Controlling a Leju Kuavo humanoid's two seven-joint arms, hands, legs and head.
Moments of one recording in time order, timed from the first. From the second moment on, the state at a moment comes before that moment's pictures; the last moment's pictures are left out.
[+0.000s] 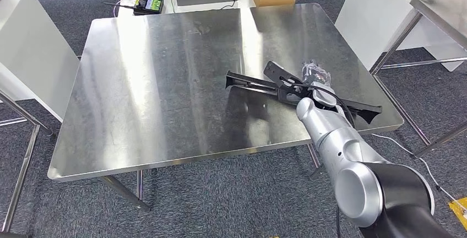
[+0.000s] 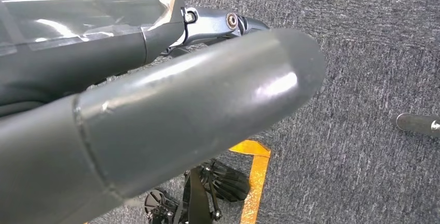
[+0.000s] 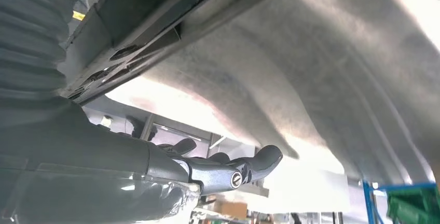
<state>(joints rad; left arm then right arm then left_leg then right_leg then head) -0.10 -0.09 1.10 -0.21 -0.58 0.21 -0.43 -1.07 0.07 -0.14 -0.29 1.45 -0.17 0.28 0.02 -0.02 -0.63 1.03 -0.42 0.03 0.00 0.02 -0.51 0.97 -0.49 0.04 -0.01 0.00</state>
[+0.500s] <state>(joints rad) -0.10 -0.09 1.11 -0.21 -0.59 0.20 -0.43 -1.07 0.07 -0.19 -0.29 1.34 -0.23 0.09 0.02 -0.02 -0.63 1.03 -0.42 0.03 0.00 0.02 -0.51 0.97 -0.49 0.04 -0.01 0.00</state>
